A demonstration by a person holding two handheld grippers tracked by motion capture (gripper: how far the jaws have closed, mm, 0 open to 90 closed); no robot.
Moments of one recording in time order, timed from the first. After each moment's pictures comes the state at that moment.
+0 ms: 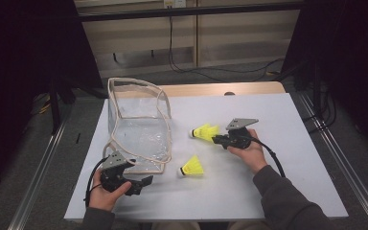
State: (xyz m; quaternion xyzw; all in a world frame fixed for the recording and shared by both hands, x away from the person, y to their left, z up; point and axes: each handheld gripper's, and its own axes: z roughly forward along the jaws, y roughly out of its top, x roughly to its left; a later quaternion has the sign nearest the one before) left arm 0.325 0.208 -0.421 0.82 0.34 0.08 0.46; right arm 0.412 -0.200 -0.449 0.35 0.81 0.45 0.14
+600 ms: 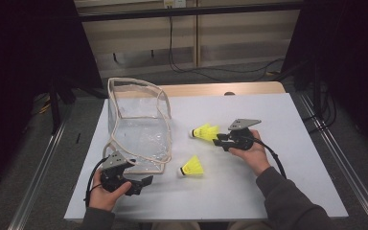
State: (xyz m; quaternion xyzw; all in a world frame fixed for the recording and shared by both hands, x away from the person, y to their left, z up) left arm 0.325 0.208 -0.421 0.82 0.34 0.08 0.46; right arm 0.406 -0.206 -0.446 0.36 0.81 0.45 0.14
